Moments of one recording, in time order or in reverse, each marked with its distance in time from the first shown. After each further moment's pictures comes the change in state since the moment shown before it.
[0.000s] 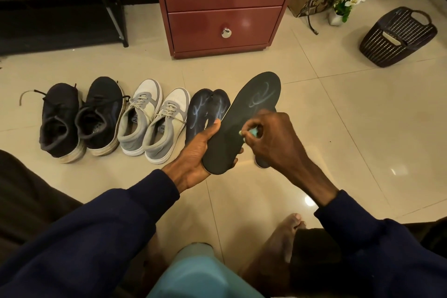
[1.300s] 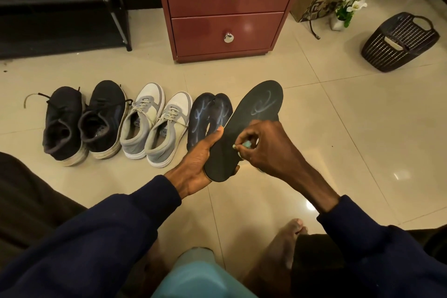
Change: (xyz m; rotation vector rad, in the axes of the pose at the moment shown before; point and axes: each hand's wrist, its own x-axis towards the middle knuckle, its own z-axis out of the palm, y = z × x) left_hand 0.001 -0.001 0.000 -0.024 0.006 0.003; right_hand 0.000 -0.006 0.002 0.066 -0.132 -0.028
